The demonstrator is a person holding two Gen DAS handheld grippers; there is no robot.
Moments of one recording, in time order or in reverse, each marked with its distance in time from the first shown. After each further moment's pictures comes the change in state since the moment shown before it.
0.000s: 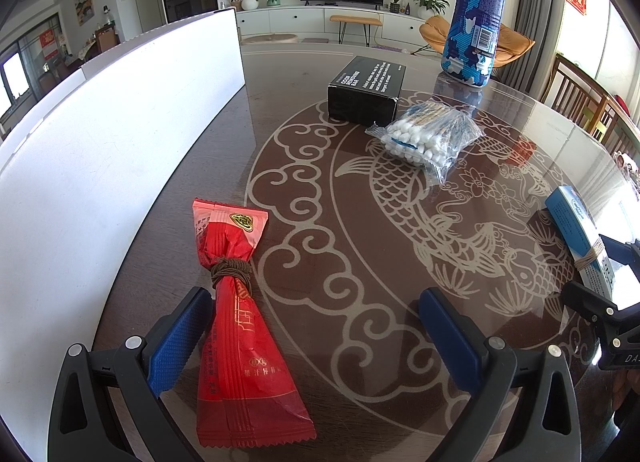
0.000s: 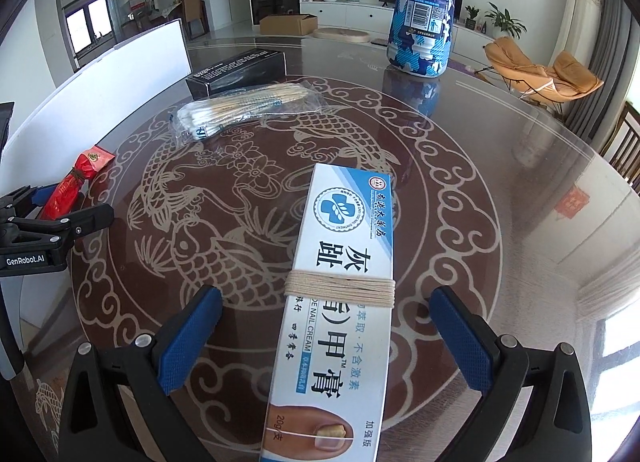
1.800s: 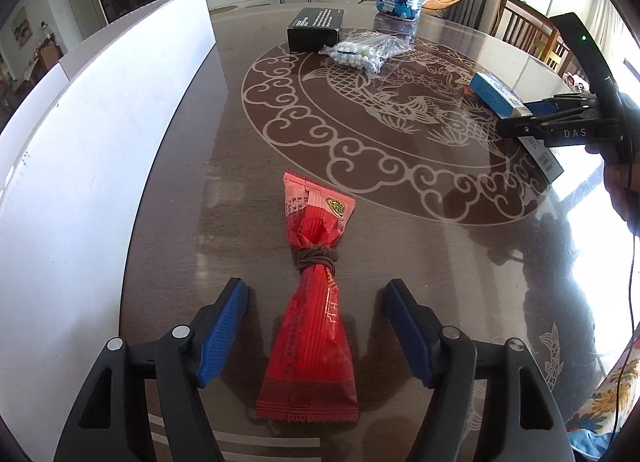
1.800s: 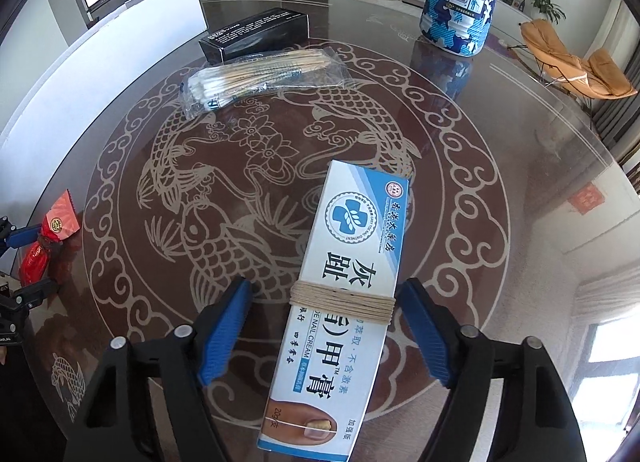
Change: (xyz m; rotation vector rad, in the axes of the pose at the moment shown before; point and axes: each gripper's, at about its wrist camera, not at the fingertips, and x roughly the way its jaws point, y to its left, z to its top) left arm -0.060 0.024 -0.059 0.188 0.152 -0.113; right arm 0.003 0.001 0.030 -0.092 0.208 0.051
